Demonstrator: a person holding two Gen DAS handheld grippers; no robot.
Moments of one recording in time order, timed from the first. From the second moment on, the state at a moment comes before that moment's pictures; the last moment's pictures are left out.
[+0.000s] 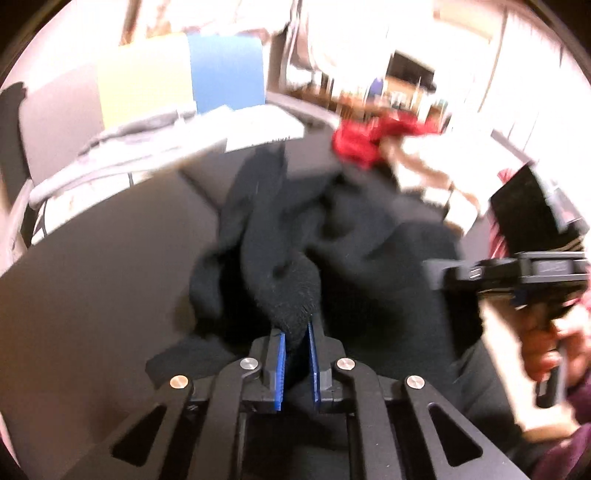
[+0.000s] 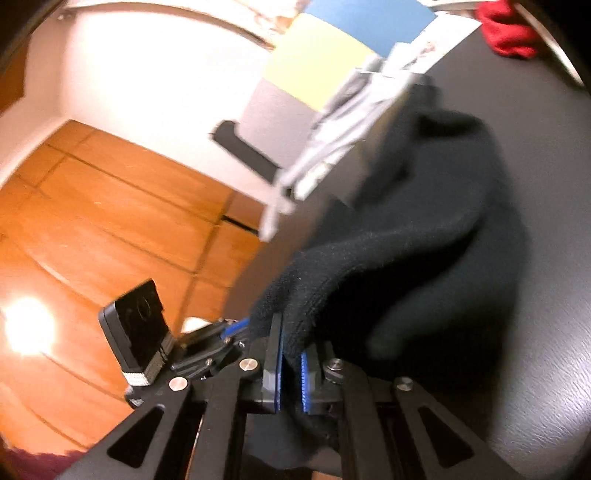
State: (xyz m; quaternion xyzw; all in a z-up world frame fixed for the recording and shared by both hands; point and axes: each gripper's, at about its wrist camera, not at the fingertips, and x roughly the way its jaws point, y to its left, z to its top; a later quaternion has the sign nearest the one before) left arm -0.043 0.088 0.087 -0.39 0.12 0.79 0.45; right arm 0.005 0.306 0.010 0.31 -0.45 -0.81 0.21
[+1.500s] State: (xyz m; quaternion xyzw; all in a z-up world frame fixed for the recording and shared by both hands) left arm 0.058 0.000 0.409 -0.05 0.01 0.94 0.35; right arm 0.066 0.209 0.376 0.04 -0.26 -0.90 0.36
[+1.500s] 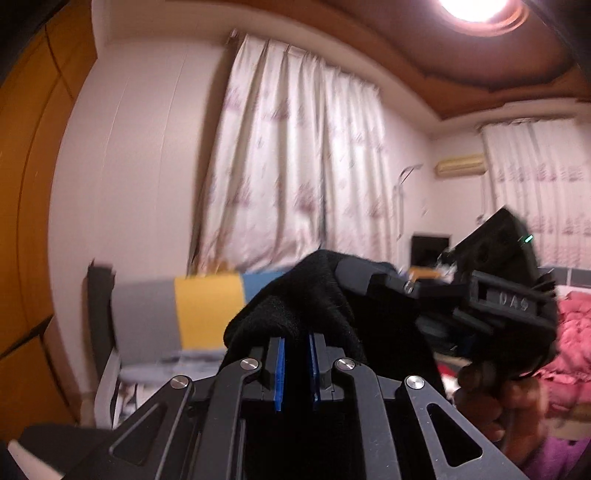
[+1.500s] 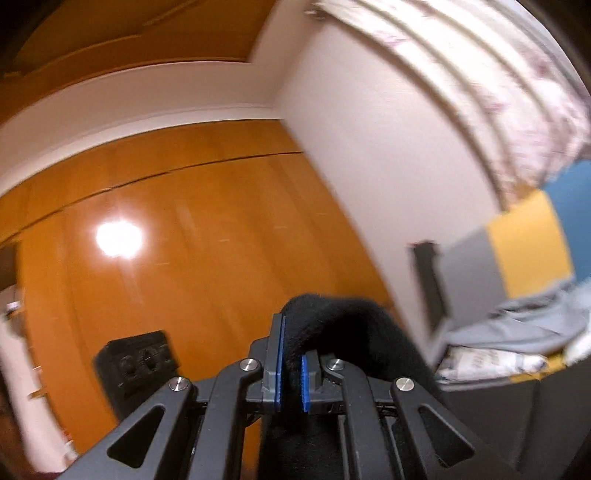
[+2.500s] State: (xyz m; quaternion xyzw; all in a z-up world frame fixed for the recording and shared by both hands) left arm -0.082 0.029 0.017 -0.37 0.11 0.92 0.11; right arm -0.009 0.298 0.037 0.38 -0.21 -0.90 -0.06
